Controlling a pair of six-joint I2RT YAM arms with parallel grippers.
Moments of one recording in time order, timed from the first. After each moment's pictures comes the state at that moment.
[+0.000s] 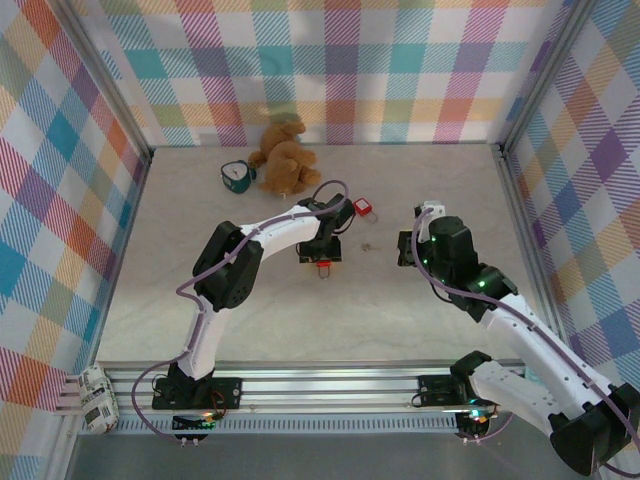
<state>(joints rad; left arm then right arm) -0.72 2.19 1.70 -0.92 -0.11 -0.74 0.53 0.89 0.80 -0.42 0.11 0.34</state>
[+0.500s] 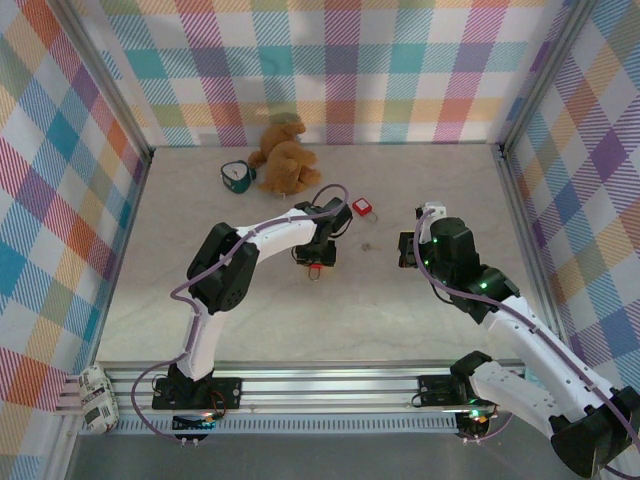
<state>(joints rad) -0.70 2.15 1.63 -0.92 -0.14 -0.62 0.53 0.88 0.80 -0.43 0.10 0.35</state>
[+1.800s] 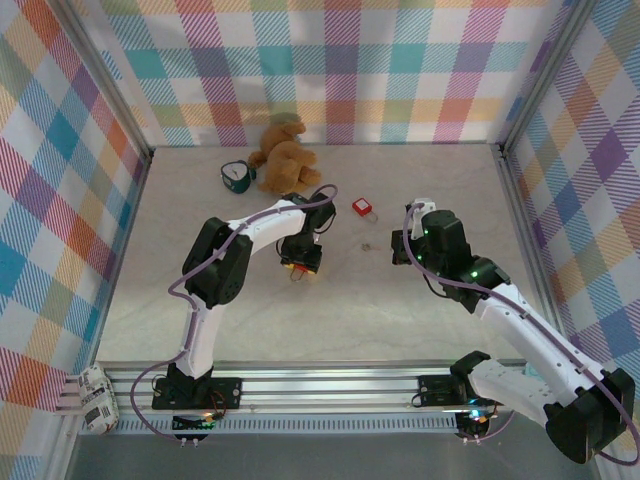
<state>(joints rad) -0.61 2.17 1.66 -1.10 -0.02 -0.35 0.53 0.97 0.84 -0.43 0.06 0.33</state>
